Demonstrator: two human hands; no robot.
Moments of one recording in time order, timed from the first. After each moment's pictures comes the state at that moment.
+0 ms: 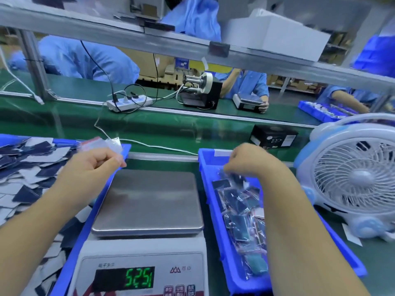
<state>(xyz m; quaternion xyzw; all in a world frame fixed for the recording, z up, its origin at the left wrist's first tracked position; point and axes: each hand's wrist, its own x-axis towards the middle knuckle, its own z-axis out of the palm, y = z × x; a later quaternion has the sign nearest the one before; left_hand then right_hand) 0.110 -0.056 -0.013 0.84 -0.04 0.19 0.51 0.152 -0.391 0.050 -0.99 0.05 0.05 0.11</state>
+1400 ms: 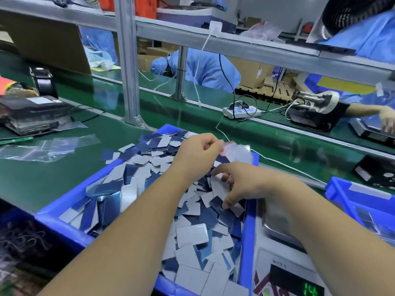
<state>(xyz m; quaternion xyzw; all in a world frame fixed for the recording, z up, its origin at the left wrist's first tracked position) 0.093 0.070 -0.001 0.81 0.00 0.22 0.55 0.151 -0.091 0.013 -0.91 -0.36 0.19 0.08</state>
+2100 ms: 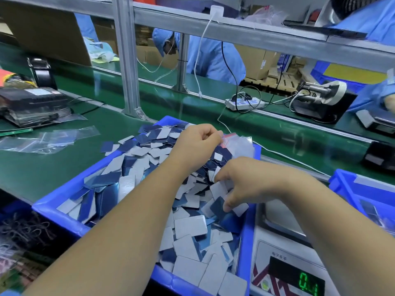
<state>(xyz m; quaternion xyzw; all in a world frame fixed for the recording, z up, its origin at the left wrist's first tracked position) 0.091 0.068 0.004 0.80 0.00 0.21 0.57 0.105 -0.092 0.040 -0.88 -0.44 0.15 0.01</state>
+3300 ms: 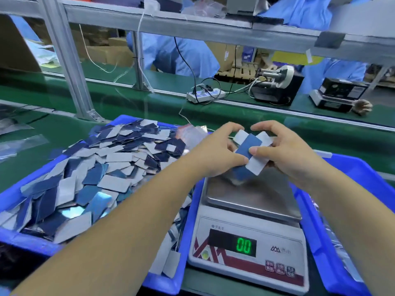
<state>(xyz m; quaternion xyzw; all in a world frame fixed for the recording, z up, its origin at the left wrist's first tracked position) 0.095 -0.072 0.026 0.84 -0.11 0.00 0.53 0.112 -0.255 0.043 -0.81 -0.14 0.05 0.57</state>
